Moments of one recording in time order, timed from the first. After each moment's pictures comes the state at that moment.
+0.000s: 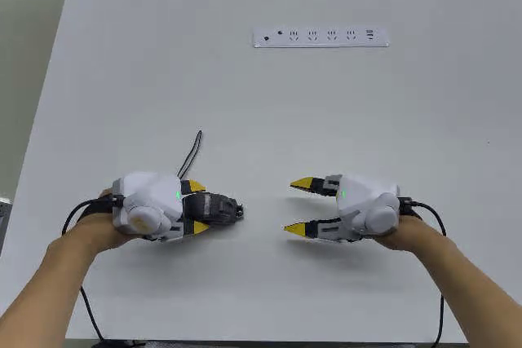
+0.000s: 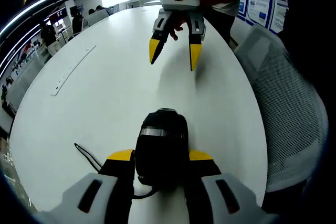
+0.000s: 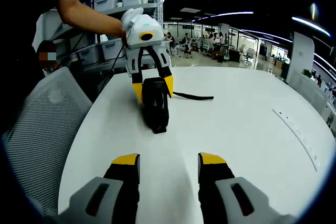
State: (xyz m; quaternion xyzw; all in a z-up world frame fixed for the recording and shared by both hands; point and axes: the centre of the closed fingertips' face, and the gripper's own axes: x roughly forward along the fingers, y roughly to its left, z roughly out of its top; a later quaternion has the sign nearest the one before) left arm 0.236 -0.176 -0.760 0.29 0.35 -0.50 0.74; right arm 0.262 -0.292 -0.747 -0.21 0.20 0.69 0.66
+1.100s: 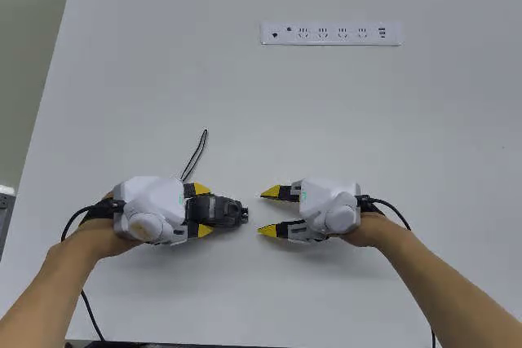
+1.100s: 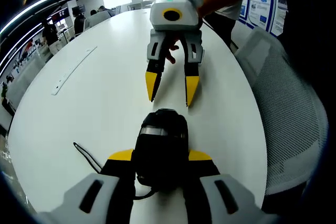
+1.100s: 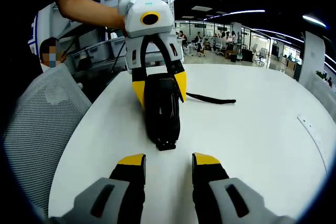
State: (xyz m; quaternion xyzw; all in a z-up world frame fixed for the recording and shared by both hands) left arm 0.236 -0.176 -0.760 0.27 0.35 -0.50 0.75; right arm 0.246 -0.237 -0.775 -0.21 0.21 0.73 0.62
